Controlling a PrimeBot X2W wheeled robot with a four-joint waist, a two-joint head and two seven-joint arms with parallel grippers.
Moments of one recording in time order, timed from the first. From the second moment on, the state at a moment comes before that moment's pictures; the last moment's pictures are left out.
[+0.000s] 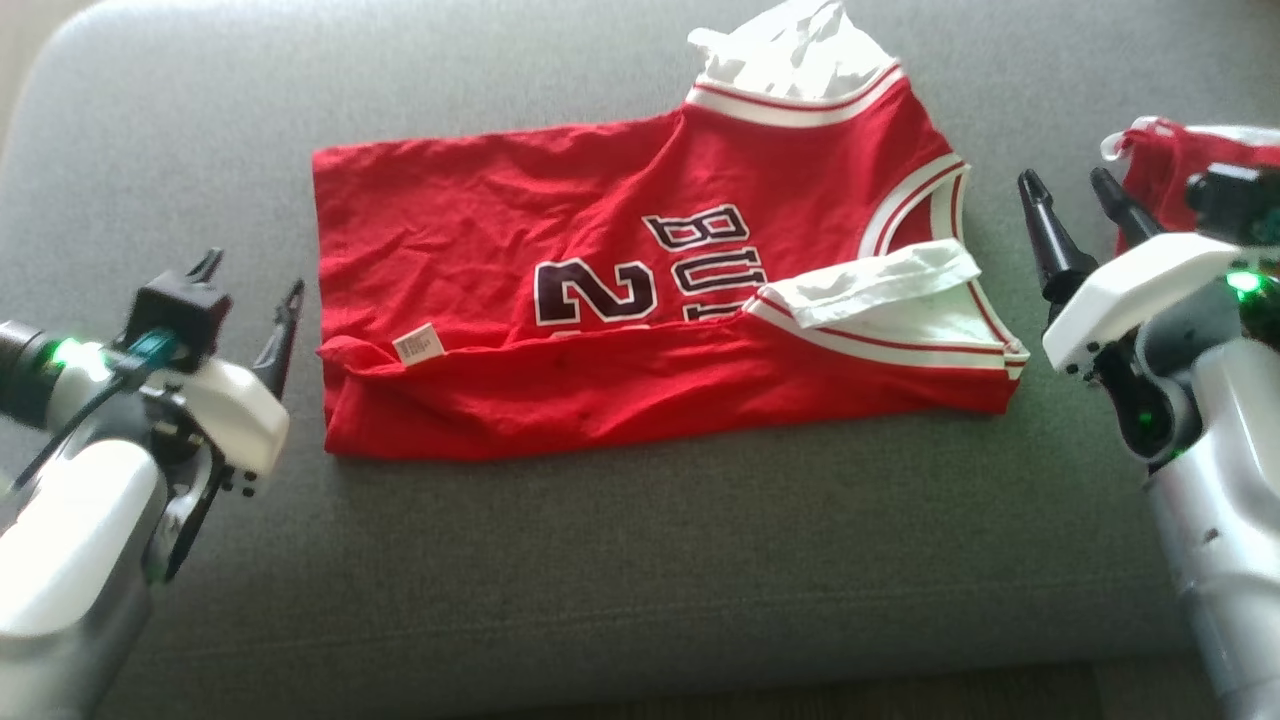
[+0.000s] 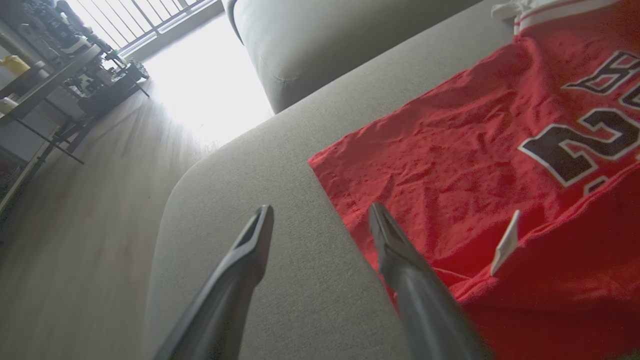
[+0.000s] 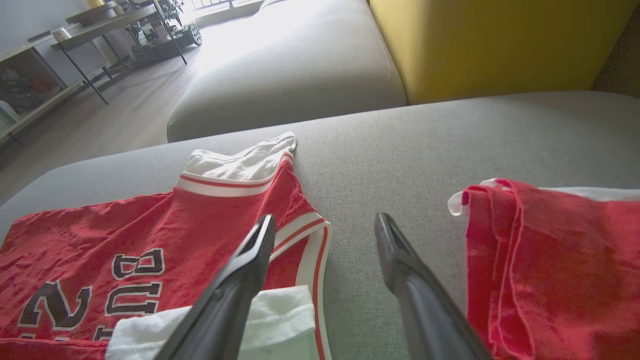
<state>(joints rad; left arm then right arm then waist) -0.55 0.60 -0.71 0.41 -0.41 0.10 -0.06 -0.59 -0.28 0.13 0.58 0.51 0.13 0.03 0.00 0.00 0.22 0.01</state>
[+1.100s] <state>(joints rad) 0.00 0.29 -0.31 0.09 -0.36 0.20 -0.25 -0.05 -0.05 -0.06 0.07 0.22 0.13 -0.24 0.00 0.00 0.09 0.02</state>
